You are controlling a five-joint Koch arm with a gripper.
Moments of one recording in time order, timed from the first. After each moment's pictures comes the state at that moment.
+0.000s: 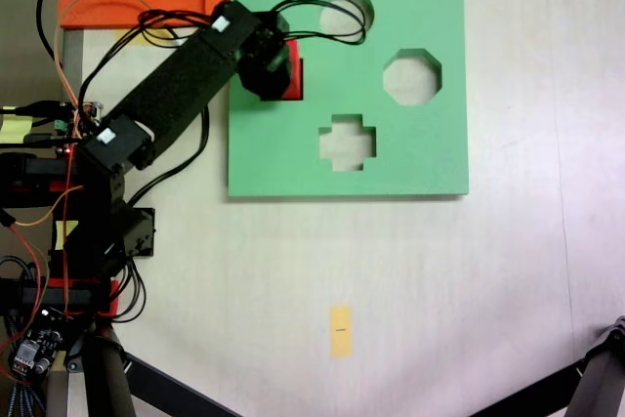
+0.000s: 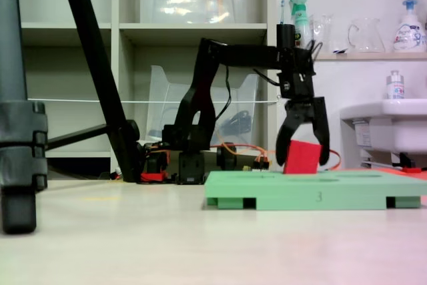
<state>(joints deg) -49.8 68.7 75.1 75.3 136.9</state>
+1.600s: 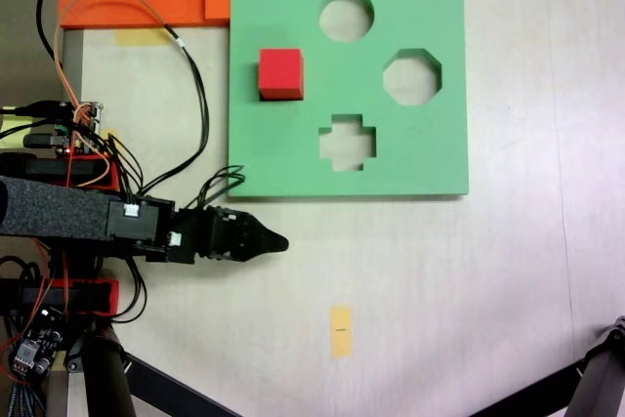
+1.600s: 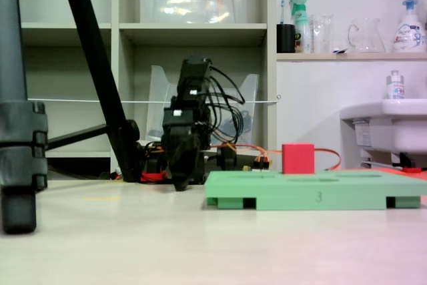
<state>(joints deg) 2.0 128.8 163.0 19.6 2.1</state>
